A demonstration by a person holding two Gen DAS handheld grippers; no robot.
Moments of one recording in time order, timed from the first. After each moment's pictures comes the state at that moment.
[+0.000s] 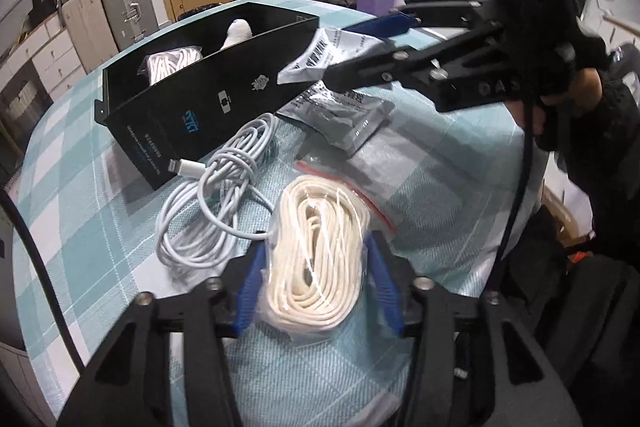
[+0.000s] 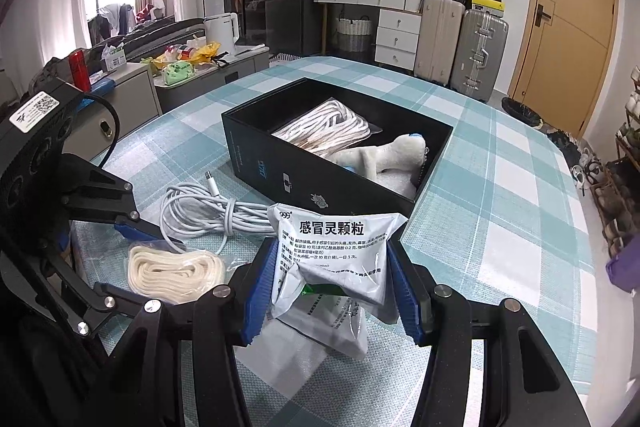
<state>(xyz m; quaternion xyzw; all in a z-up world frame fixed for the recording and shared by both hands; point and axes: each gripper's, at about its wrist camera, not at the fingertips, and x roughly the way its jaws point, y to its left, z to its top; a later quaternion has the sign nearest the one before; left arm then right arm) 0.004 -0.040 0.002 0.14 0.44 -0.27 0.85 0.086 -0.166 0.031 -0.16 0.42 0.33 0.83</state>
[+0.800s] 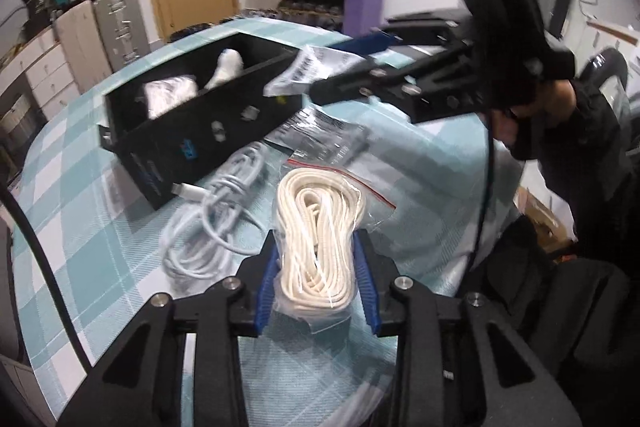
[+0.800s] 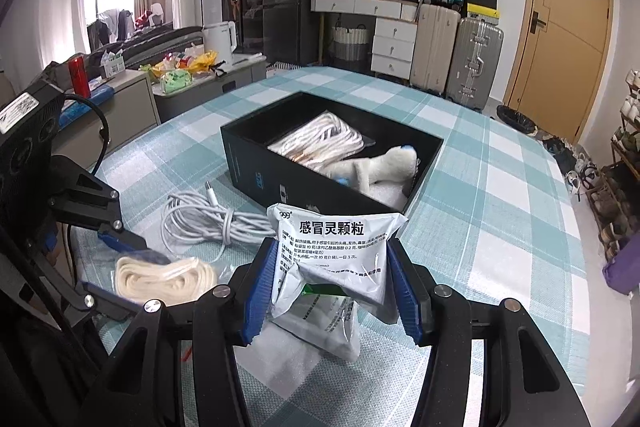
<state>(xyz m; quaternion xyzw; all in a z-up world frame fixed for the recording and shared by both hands) -0.010 -0.029 0.027 0.11 0.40 -0.29 0.86 0.085 -0.172 0.044 -0.16 0.40 0.33 0.84</state>
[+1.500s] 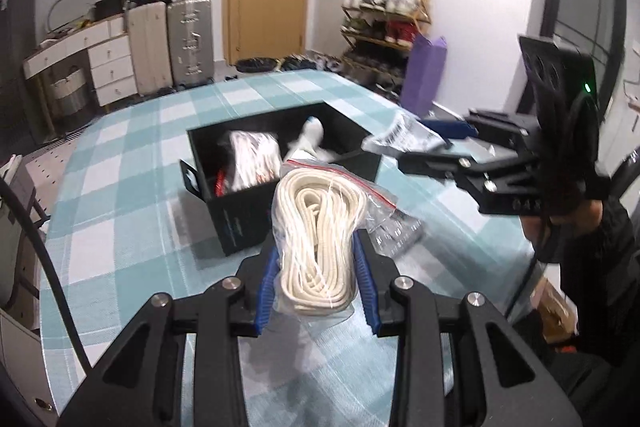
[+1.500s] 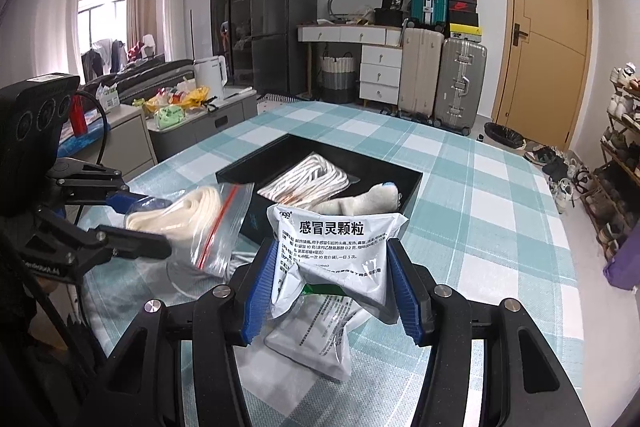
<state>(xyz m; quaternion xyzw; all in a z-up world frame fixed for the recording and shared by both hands) 0.016 0.002 0.063 0.02 0.34 -0.20 0.92 0.088 -0.179 0.062 -0.12 0.36 0.32 0.87</state>
